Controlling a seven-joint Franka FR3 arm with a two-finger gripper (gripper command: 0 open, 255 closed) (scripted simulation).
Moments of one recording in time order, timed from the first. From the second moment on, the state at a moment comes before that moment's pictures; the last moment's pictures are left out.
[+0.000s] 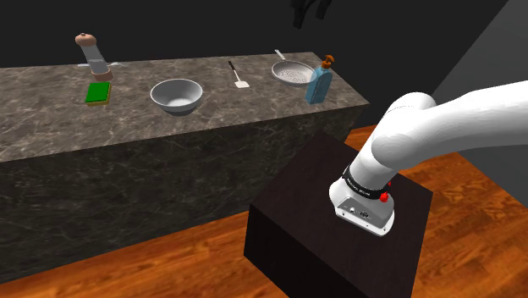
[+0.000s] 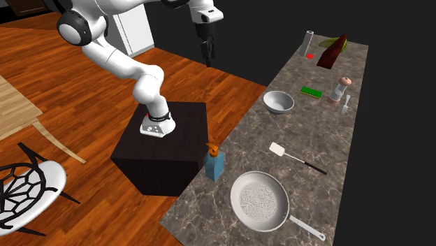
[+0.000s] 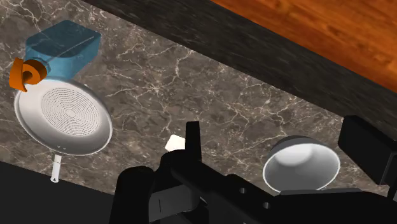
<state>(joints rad) 0.00 -0.83 0.02 -2.33 -0.09 1.65 0.11</state>
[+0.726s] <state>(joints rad) -0.06 -0.79 -0.20 -2.42 -0.17 1.79 -0.07</state>
